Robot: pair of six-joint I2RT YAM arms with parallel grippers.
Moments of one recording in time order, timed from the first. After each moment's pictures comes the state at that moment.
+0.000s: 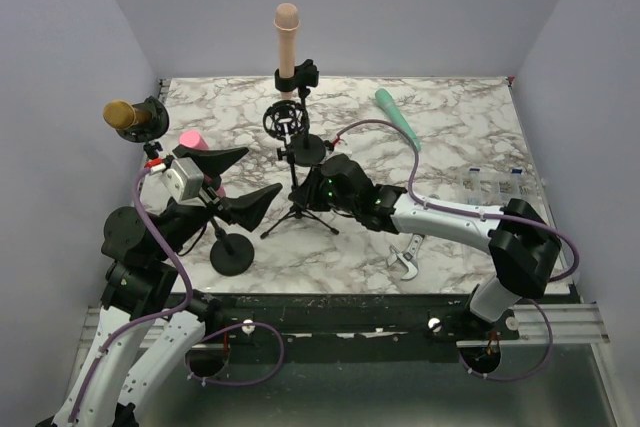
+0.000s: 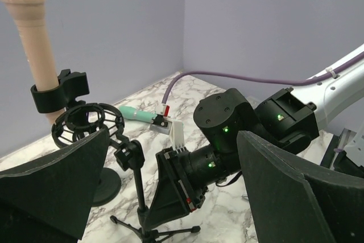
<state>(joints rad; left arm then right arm) -0.41 0.49 0.86 -0.07 0.45 -0.18 0.96 1.64 1.07 0.06 0.10 0.87</state>
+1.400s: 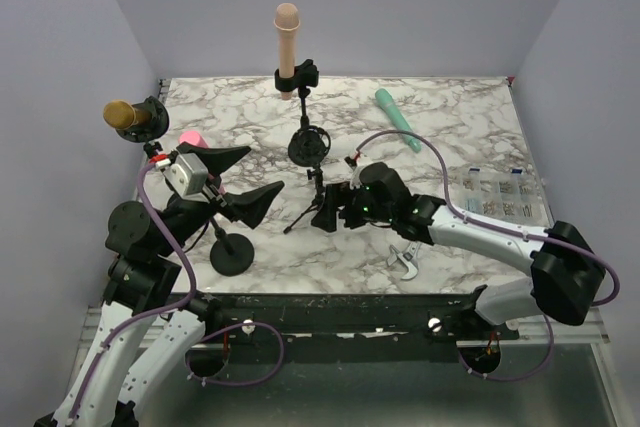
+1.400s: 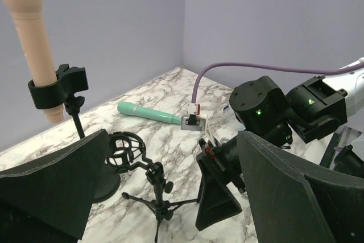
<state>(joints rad) -0.41 0.51 0.86 -0.07 0.45 -0.18 0.89 1.41 0.89 -0.11 -0.05 0.57</state>
